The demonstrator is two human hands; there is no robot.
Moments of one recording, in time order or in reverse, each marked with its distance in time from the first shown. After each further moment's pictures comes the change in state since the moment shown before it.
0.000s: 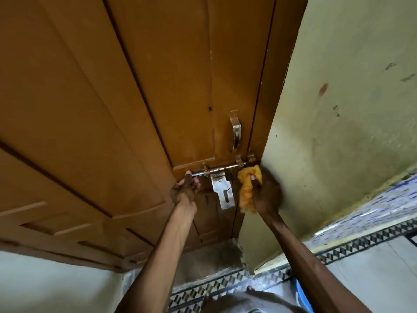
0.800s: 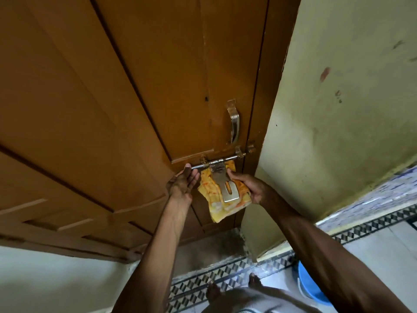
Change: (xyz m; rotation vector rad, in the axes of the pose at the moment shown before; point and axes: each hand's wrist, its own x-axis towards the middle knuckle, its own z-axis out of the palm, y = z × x) left_hand -0.003 0.015 -0.004 0.077 -0.076 -0.088; right_hand 0.018 -0.017 0.011 0.897 -1.161 0.519
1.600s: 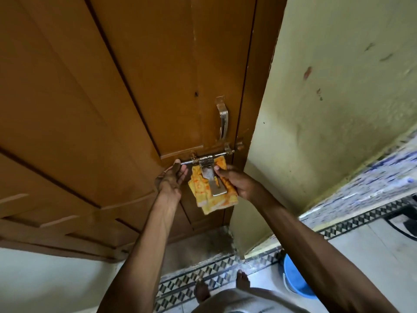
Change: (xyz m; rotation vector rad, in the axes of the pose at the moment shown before) left_hand 0.003 -0.003 0.000 0.003 -0.003 0.015; right_hand -0.012 -0.005 0.020 -0.193 0.192 -0.169
